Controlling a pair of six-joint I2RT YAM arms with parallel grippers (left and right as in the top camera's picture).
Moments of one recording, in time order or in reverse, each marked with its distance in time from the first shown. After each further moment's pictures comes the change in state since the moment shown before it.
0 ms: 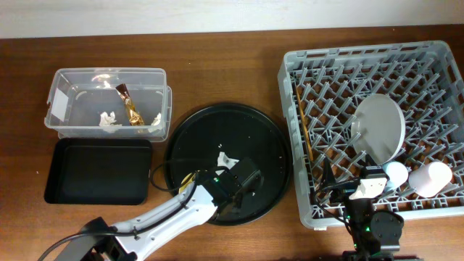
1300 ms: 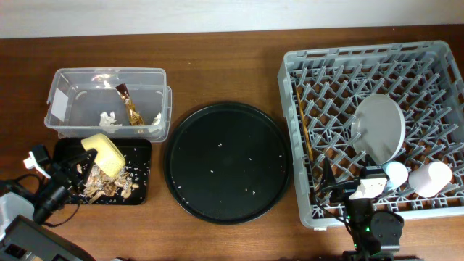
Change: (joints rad) left arm 1.813 0.071 -0.018 -0.177 1.665 1.024; right arm 0.000 -0.001 0.000 0.000 0.000 0.001
